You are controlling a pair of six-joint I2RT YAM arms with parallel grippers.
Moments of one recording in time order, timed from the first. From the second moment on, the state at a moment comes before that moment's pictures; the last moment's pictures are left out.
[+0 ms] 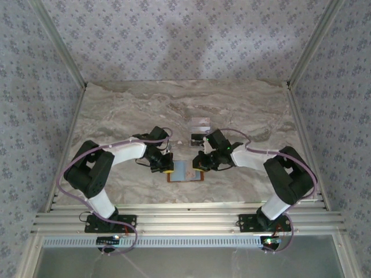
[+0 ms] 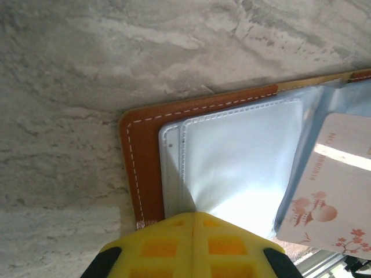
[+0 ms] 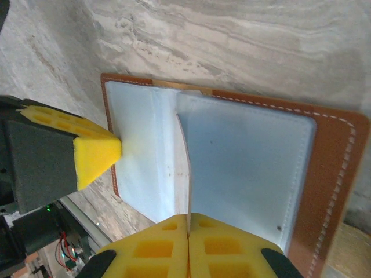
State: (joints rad) left arm -0.60 1.70 0.91 -0.56 0.43 -0.65; right arm 0.63 1.60 0.78 -0.22 -0.54 0.73
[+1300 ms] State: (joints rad) left arm -0.44 1.40 0.79 -0.71 0.20 -0.58; right arm 0.53 1.79 1.65 -1.02 -0.08 -0.86
